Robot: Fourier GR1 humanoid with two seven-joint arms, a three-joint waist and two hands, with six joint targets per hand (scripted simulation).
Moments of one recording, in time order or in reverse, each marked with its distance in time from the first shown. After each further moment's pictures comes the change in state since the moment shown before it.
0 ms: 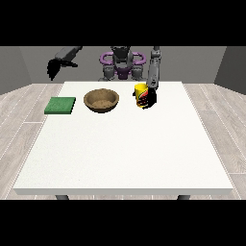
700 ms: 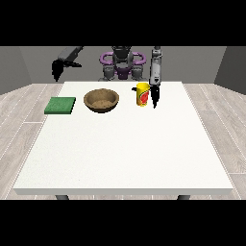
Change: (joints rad) left arm 0.029 -0.024 0.011 -0.110 0.096 -0.245 0.158; right arm 0.044 0.033 0.004 0.000 -0.003 -0.020 -0.011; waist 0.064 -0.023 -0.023
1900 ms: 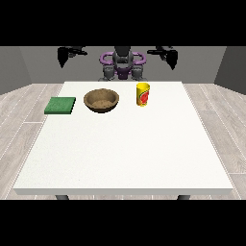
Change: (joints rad) left arm 0.254 0.073 -0.026 -0.785 0.083 -0.165 0.685; right arm 0.111 0.032 0.047 -0.180 -0.015 -0.098 0.207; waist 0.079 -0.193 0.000
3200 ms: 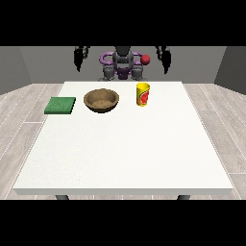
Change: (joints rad) left arm 0.145 -0.017 -0.153 -0.008 -0.132 0.028 0.112; right arm 0.007 0.117 0.219 0.019 0.196 -0.208 0.057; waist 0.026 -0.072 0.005
